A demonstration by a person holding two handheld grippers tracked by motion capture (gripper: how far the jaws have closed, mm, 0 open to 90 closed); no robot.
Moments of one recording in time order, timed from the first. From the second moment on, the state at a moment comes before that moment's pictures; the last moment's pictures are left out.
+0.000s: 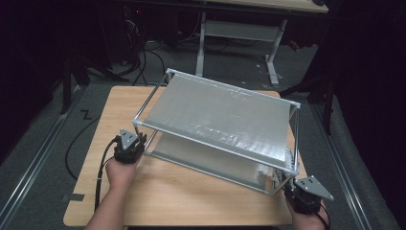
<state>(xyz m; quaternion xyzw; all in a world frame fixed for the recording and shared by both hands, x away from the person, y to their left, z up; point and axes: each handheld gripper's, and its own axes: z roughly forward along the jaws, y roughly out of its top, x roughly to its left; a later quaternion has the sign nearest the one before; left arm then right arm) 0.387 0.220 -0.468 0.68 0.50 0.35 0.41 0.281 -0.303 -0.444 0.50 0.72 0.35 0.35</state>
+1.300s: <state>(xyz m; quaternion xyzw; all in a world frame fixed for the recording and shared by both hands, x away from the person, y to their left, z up) 0.239 0.212 -0.468 0.71 0.45 0.31 0.45 0.318 -0.161 -0.457 0.36 0.81 0.38 0.27</state>
